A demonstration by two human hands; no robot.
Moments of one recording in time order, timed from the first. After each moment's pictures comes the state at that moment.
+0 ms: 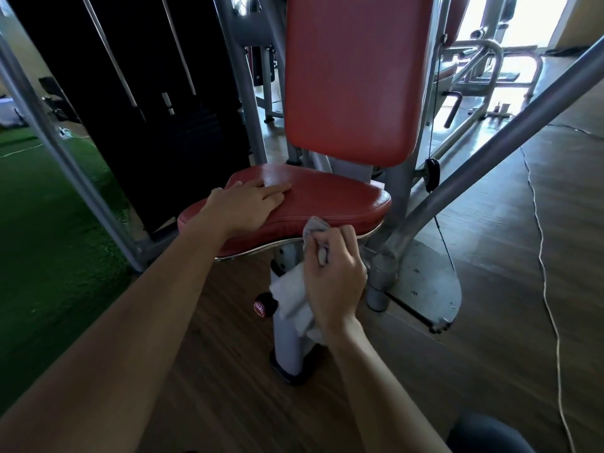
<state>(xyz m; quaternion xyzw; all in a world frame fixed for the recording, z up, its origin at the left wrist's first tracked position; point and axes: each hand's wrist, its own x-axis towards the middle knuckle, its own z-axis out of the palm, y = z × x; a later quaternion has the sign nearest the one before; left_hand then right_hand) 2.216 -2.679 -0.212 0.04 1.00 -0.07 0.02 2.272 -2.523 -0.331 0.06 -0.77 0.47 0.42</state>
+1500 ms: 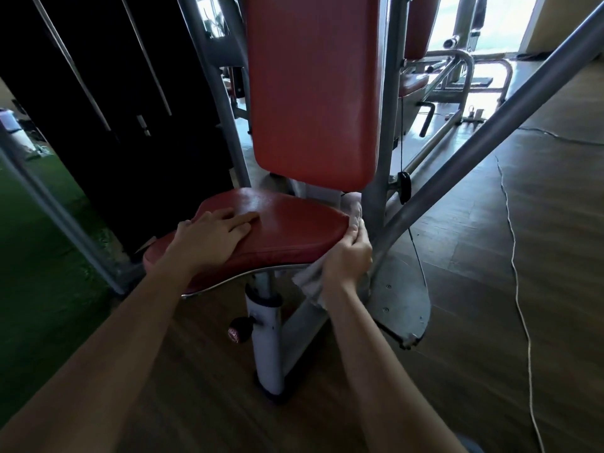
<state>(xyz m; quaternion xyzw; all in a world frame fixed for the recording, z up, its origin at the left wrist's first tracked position) 2.211 -2.672 -0.212 0.01 1.00 -0.06 0.00 2.206 -2.471 -0.281 -0.22 -0.63 0.71 0.21</state>
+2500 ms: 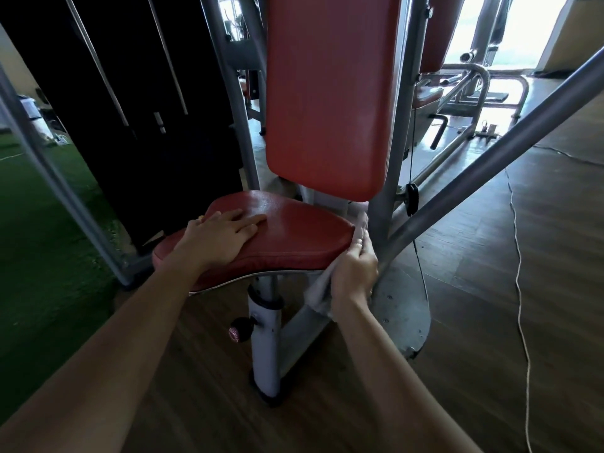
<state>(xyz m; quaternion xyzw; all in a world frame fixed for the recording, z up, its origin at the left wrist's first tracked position) 2.211 -2.672 -0.210 -0.01 1.00 -0.03 0.02 2.227 -2.456 -0.266 -0.21 -0.68 0.69 0.13</state>
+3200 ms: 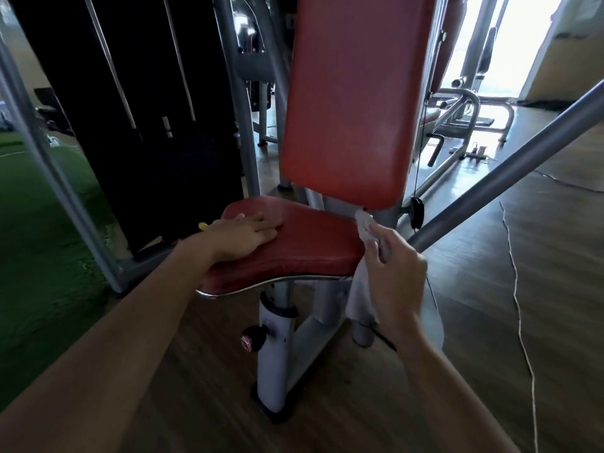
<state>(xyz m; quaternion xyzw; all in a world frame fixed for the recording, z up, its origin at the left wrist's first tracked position) 2.206 -2.689 -0.197 0.05 0.99 0.06 0.10 2.241 -2.437 -0.257 0.00 -0.82 0.46 0.34</state>
